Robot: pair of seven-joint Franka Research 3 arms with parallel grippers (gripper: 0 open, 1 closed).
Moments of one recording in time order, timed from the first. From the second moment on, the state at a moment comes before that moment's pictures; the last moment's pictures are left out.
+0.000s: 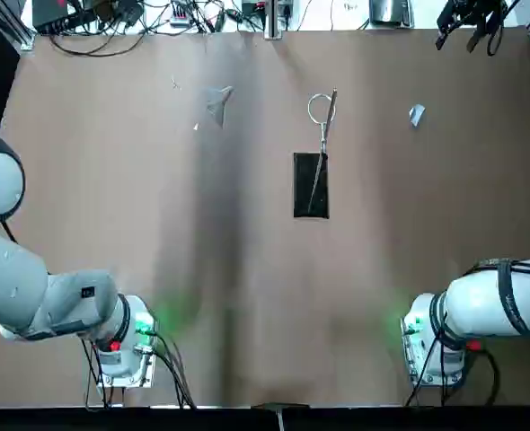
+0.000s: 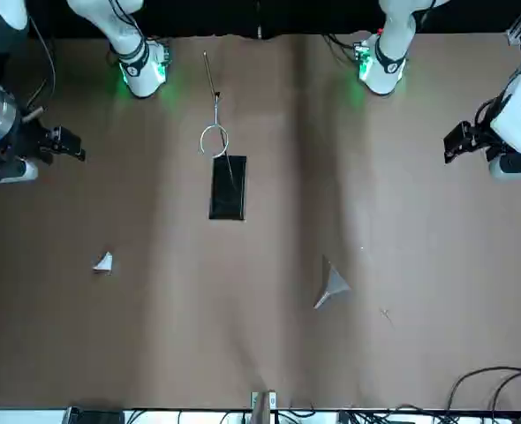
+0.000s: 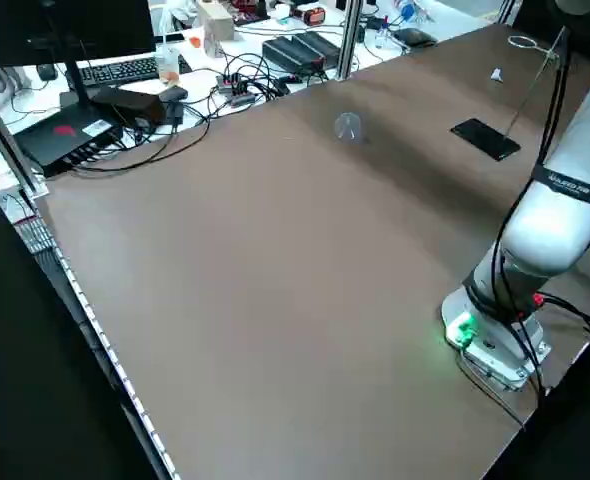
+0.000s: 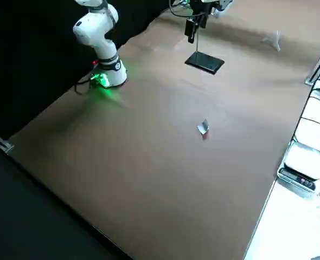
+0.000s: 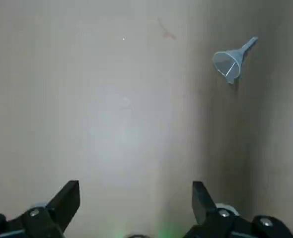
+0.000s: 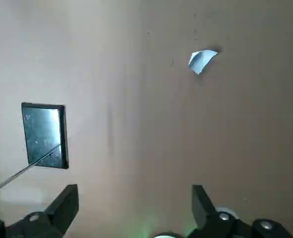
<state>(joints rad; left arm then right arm) 0.13 0.06 -0.28 -1.47 0.06 1.47 -0.14 0.06 -0.04 -0.04 -1.74 0.10 1.57 -0.02</state>
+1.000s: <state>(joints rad) 0.19 0.17 -0.28 -1.63 -0.07 1.57 -0.27 0.06 -0.06 -0.04 -1.74 0.04 1.60 -0.02</state>
